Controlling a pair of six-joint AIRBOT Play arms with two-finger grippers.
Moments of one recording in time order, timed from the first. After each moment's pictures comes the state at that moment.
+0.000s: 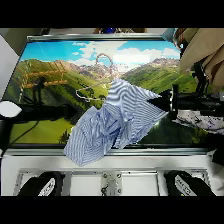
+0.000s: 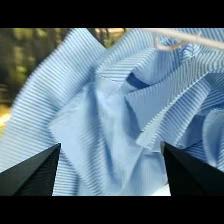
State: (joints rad) left arm 0.01 -0.91 0.83 0.93 -1.16 -1.37; right arm -0.20 -1.01 0.96 -0.28 1.45 0.15
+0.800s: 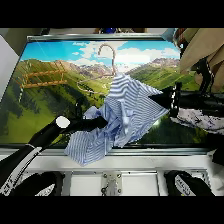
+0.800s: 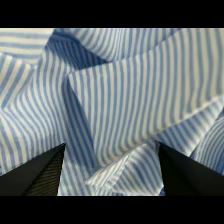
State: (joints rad) left arm -0.44 -1.15 0.61 0.61 -0.62 -1.39; right arm -0.20 -0.98 0.96 -0.26 1.39 0.19
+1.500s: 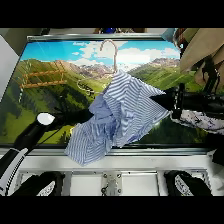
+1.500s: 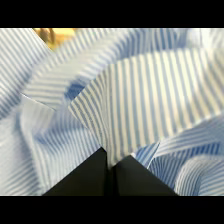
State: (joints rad) left arm -0.23 -1.03 0.63 0.65 -0.72 -1.37; right arm -0.21 -0.90 0.96 -0.28 1.40 0.33
